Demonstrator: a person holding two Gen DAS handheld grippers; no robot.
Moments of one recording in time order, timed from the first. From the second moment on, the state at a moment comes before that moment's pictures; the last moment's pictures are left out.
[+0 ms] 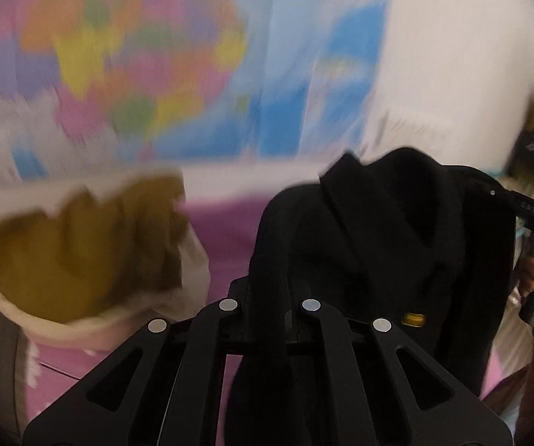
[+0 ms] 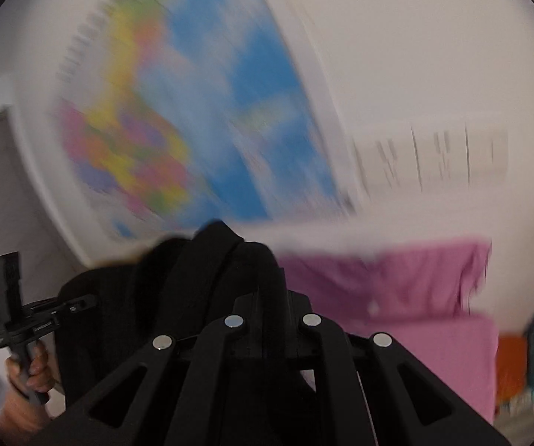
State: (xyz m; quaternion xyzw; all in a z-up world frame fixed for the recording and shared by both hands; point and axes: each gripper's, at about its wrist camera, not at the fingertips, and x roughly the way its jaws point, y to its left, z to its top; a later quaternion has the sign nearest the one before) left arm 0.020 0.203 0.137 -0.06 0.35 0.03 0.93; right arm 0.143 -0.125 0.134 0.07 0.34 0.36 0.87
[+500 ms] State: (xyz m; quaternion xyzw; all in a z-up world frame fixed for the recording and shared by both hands) left arm 0.128 0.259 0.050 -0.13 0.40 0.04 0.91; right arm 0.236 -0.114 0.080 0.09 0.39 0.31 0.87
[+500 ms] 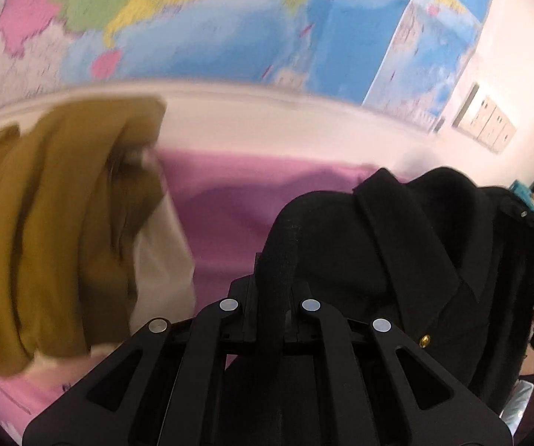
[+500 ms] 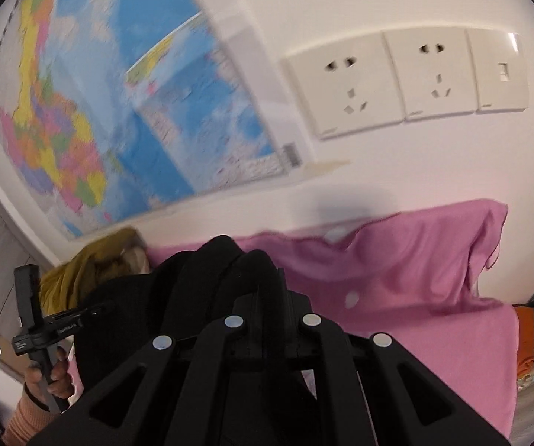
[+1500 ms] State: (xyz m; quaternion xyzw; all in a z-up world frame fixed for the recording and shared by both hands) left arm 0.041 0.172 0.052 -0.02 0.38 -0.06 0.92; right arm 0.082 -0.235 -0.005 0.05 0.50 0.33 0.80
